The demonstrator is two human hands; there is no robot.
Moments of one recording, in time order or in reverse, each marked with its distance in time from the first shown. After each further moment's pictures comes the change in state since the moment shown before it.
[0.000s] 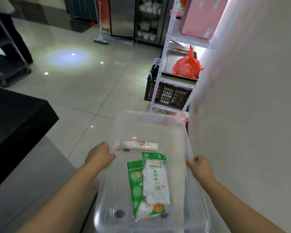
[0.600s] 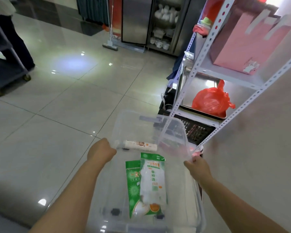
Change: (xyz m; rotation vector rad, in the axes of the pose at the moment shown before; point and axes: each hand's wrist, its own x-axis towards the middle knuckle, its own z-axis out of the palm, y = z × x) left_hand 0.379 0.073 -0.104 -0.054 0.041 -0.141; right_hand 0.325 -0.246 0.088 -0.147 -0.094 -0.095
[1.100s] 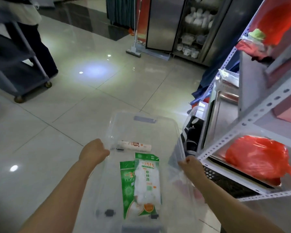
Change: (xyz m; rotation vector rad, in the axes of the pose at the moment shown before) left_hand 0.292 0.073 -0.081 -0.018 0.076 -0.168; right_hand 0.307 -0.207 0.058 0.006 -0.188 -0.123
